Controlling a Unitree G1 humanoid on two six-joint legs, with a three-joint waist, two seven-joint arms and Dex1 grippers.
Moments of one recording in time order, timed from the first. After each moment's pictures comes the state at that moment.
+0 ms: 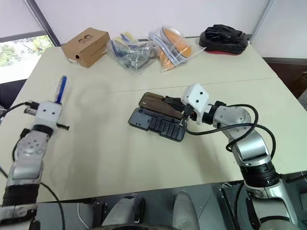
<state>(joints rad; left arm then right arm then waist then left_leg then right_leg) -0.04 0.55 0.32 -0.06 0.21 0.20 -0.14 -0.48 -0.61 0.09 -0.26 0.28 0.37 0.81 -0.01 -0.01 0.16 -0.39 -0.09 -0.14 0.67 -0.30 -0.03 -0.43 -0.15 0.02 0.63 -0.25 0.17</state>
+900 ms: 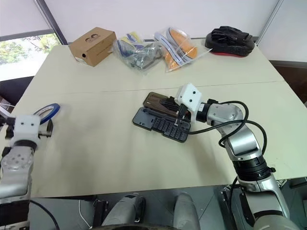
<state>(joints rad) -0.07 0.51 0.40 -0.16 0.09 0.30 -0.09 -0.51 -0.60 0.11 -0.21 0.26 0.33 0.85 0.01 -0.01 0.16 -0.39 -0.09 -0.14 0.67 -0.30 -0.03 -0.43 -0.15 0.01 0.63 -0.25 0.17</state>
